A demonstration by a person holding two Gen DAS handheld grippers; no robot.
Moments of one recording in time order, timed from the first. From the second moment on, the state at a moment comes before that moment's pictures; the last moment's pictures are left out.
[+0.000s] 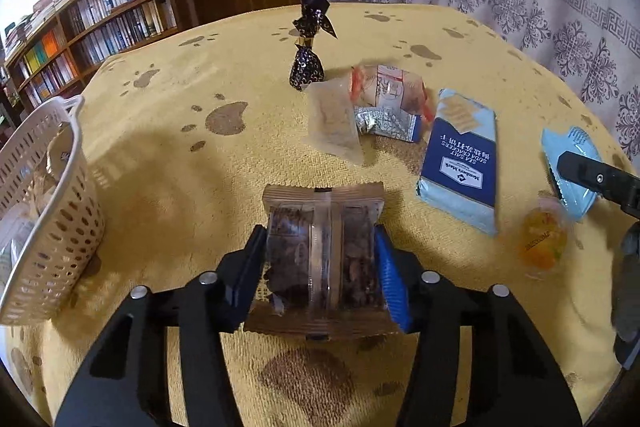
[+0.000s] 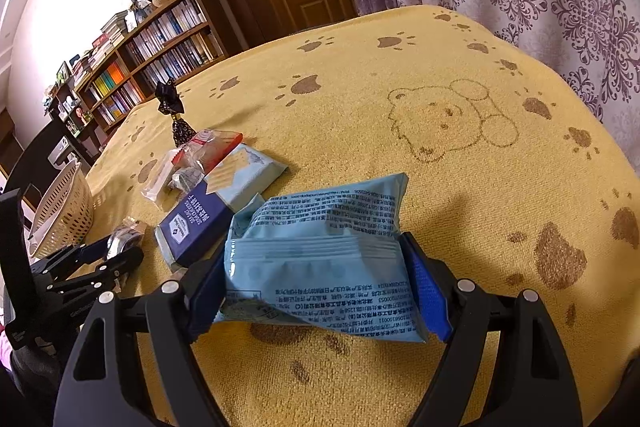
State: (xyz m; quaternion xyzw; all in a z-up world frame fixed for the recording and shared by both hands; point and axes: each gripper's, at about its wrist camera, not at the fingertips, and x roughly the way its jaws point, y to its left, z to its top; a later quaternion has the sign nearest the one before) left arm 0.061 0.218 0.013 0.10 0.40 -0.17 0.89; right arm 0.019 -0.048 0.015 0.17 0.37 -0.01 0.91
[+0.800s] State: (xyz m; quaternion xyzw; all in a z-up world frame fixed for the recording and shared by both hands) left arm 0.044 0.327 0.105 0.04 0.29 -0.01 0.96; right arm 0.020 -0.015 0.037 0.16 0.35 -0.01 0.92
